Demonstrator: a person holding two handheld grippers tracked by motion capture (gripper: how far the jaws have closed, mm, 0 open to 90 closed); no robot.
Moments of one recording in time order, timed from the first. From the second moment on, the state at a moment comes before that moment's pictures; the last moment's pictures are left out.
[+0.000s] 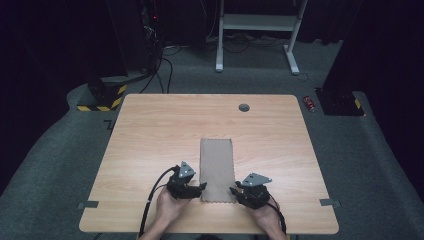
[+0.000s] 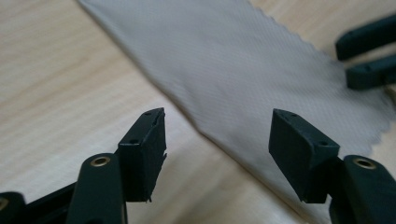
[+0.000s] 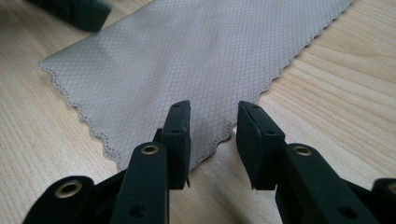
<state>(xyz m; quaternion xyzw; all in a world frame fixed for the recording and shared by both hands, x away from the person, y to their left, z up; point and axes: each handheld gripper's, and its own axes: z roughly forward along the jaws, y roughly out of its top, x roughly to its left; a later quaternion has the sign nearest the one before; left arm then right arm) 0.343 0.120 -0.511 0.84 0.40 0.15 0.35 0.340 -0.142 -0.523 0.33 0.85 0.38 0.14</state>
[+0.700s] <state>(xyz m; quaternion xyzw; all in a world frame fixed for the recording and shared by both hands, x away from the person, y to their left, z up) 0.307 0.122 -0.519 0.84 0.39 0.16 0.35 0.337 -0.147 -0.522 0.34 0.85 0.38 0.13</state>
